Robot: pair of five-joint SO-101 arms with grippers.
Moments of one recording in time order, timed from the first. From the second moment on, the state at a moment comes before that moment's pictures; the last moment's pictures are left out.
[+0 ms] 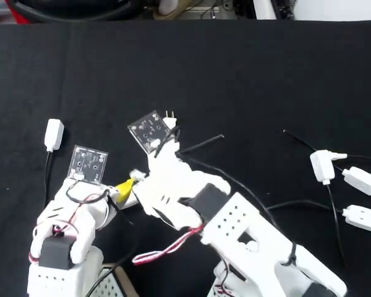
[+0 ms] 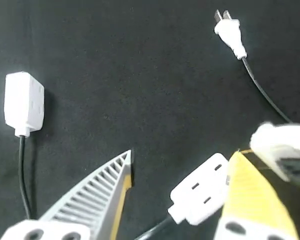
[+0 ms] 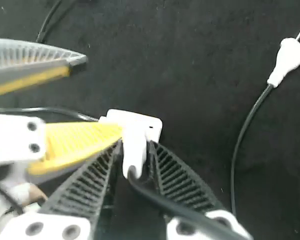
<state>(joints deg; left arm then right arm) 1.2 -104.0 83.9 67.5 -8.9 -47.1 -42.5 51.2 54.8 -11.9</state>
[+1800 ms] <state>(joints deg) -33.7 -104.1 87.9 71.3 -20.5 -46.0 -9.2 28.6 64.0 -21.5</state>
